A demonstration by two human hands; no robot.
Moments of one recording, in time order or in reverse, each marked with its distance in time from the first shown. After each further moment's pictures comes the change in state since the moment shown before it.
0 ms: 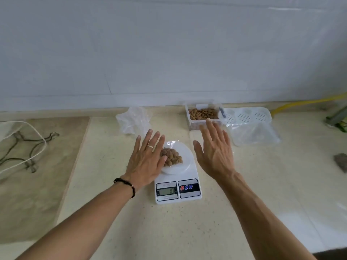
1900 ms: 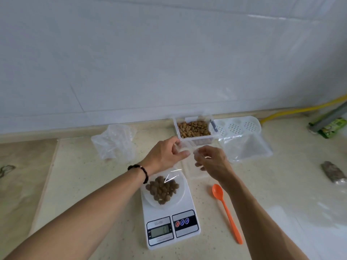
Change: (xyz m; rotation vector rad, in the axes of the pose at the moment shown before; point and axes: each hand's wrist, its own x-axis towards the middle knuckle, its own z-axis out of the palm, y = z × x) left_hand 0.140 0.023 -0.019 -0.906 -0.249 -0.009; right_hand 0.068 0.034 0.016 0.824 -0.212 0.498
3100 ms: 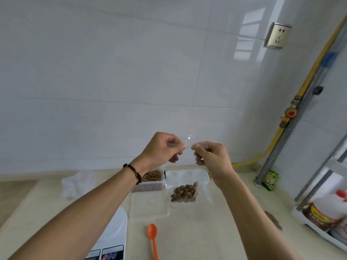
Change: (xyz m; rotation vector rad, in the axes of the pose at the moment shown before) left_hand -0.023 0.320 0.042 -0.313 0.301 0.261; right_hand -0.090 -0.080 -0.275 0.400 0.128 -0.383
